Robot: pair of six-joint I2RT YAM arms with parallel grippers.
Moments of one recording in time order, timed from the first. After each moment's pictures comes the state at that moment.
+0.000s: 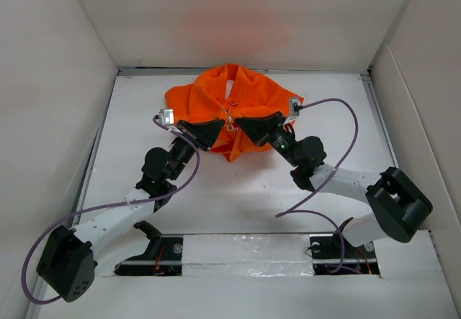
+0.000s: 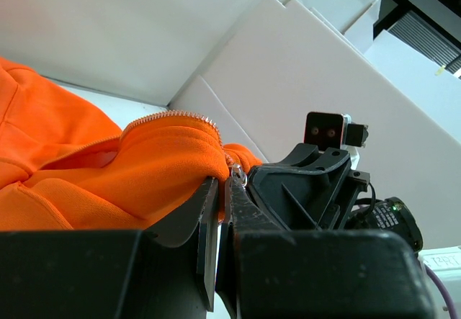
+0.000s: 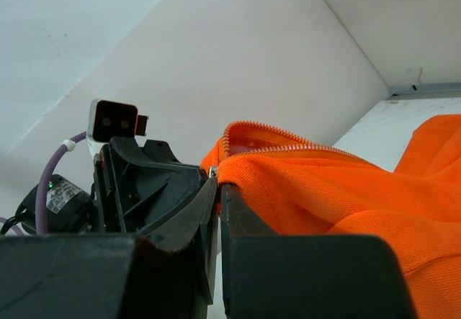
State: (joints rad) left arm -0.63 0.94 0.47 0.79 0.01 -0.82; right arm 0.73 1.43 0.65 1.27 -0.14 0.82
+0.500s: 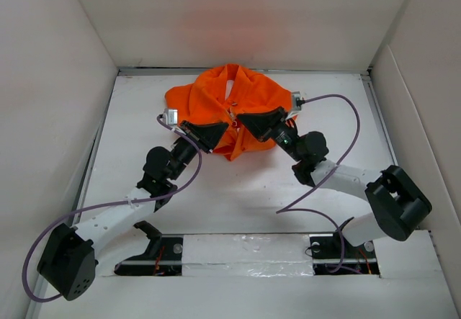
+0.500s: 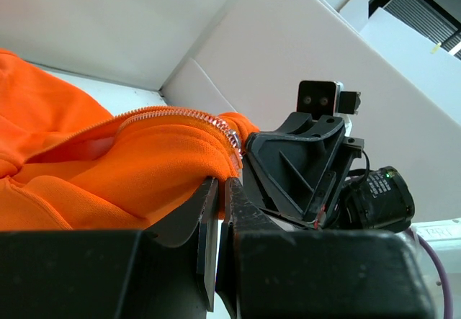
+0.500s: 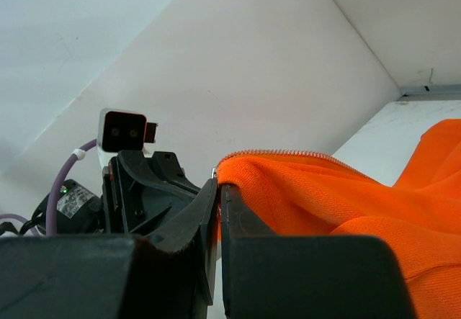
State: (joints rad) left arm -0.63 0.95 0.47 0.78 0.07 -0.82; right arm 0.68 1.45 0.68 1.27 -0.22 0.87
